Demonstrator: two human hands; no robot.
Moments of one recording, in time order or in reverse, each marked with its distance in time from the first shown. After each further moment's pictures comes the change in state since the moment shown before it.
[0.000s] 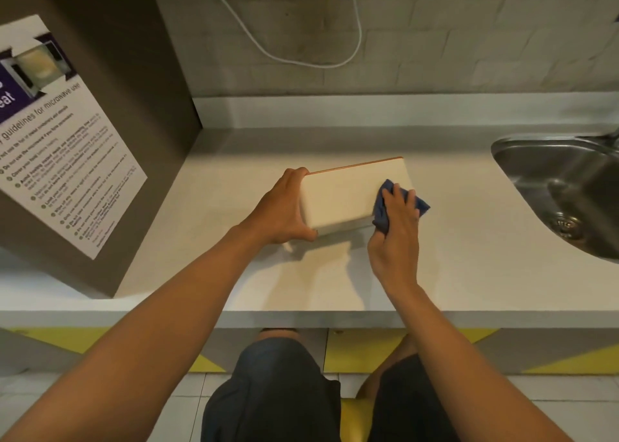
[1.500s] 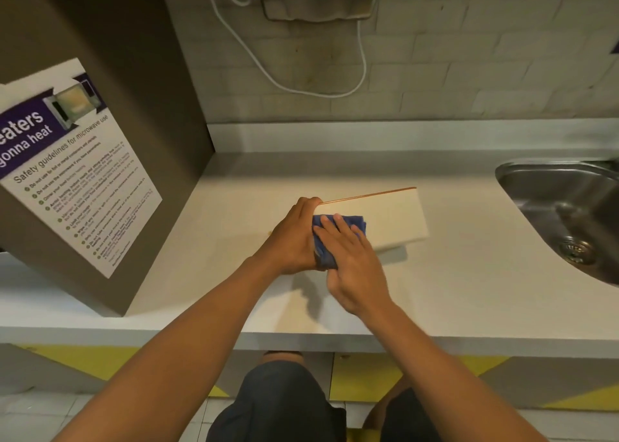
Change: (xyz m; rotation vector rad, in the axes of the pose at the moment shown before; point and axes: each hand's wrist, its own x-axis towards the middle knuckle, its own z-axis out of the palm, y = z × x) left_hand -0.006 0.005 0.015 -0.051 0.031 0.050; right_hand -0.015 -0.060 0.019 -0.142 -0.322 -0.444
